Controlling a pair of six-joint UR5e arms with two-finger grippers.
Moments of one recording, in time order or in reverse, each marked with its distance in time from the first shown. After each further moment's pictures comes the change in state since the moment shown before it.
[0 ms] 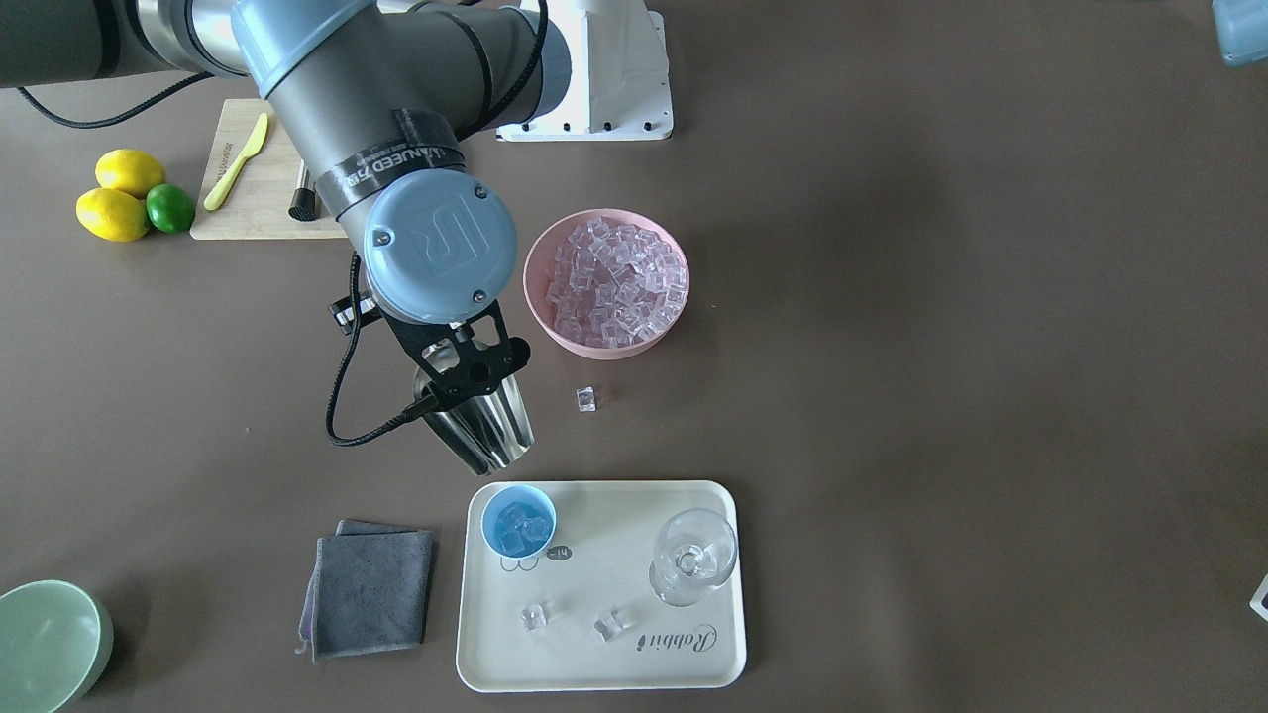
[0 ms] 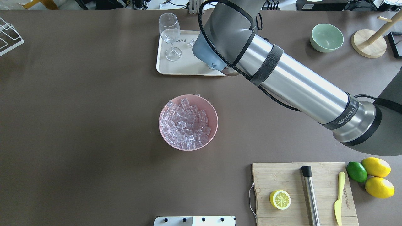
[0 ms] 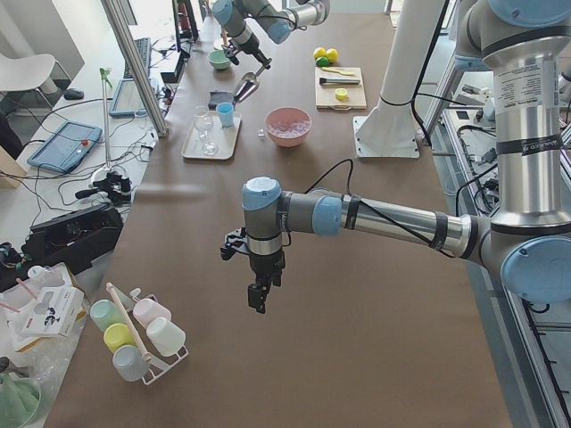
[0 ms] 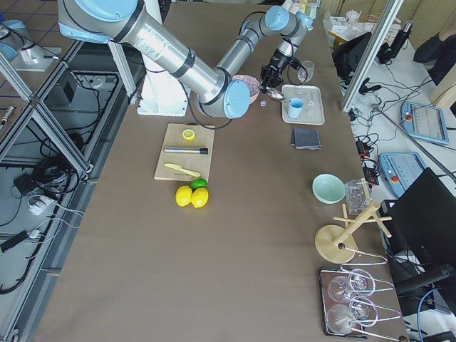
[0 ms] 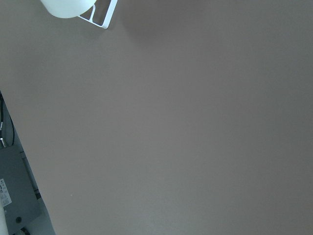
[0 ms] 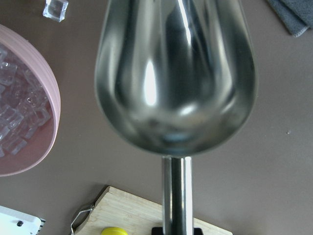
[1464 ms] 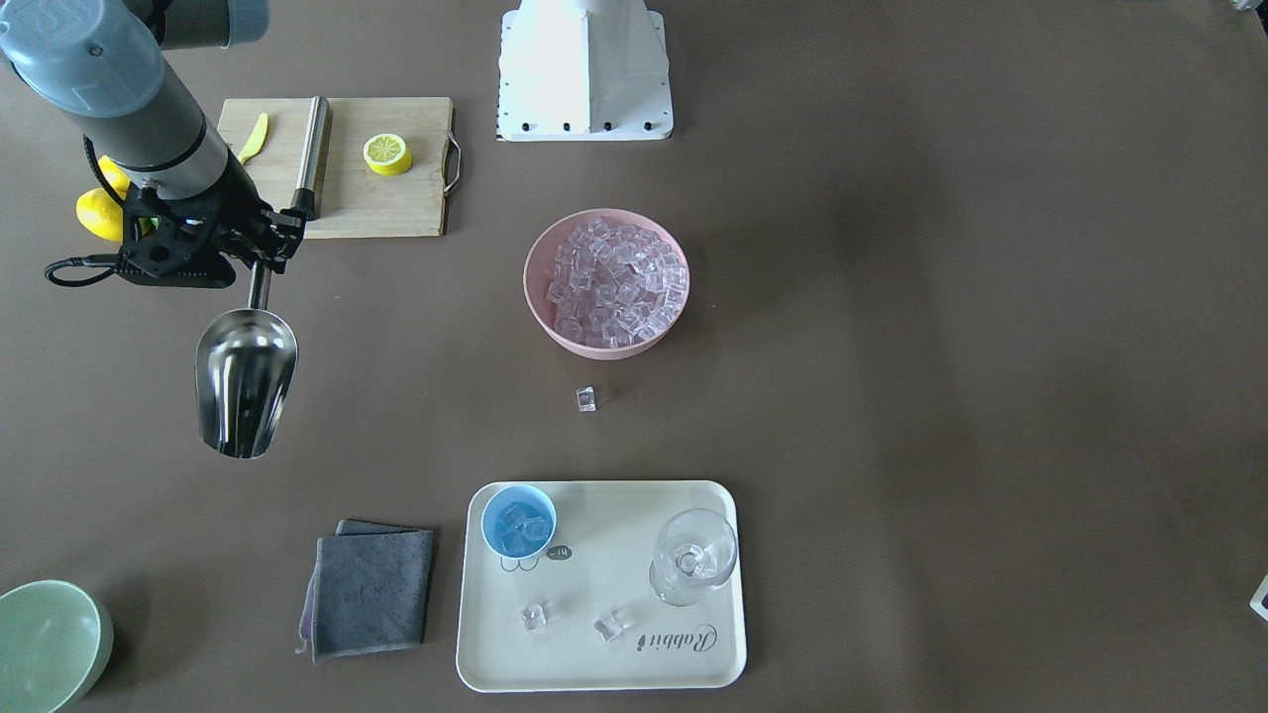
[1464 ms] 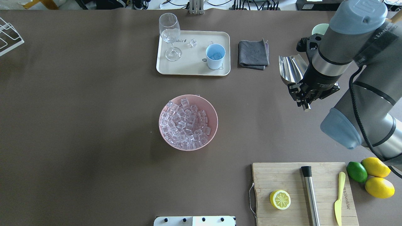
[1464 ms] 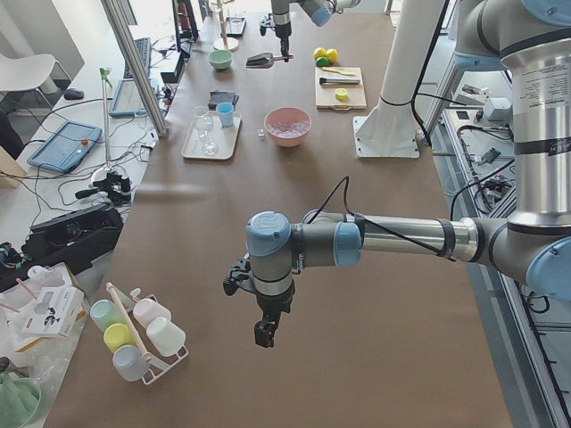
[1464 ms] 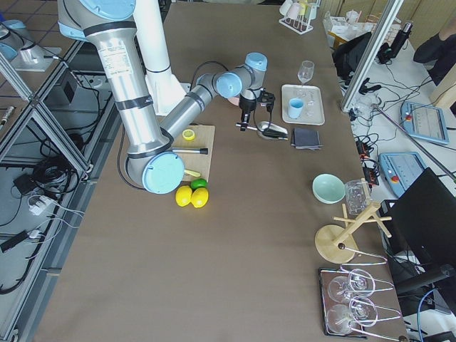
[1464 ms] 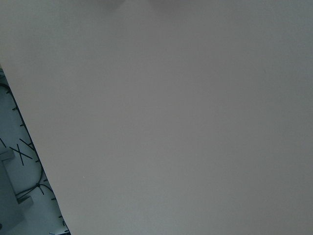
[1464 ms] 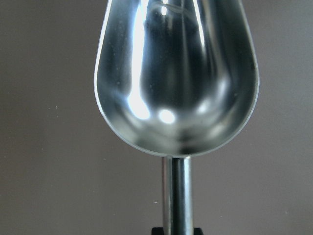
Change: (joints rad) left arm -0.215 0.015 0.100 0.013 -0.112 0.268; right arm -0.007 -0.783 0.670 0.652 -0.010 0.921
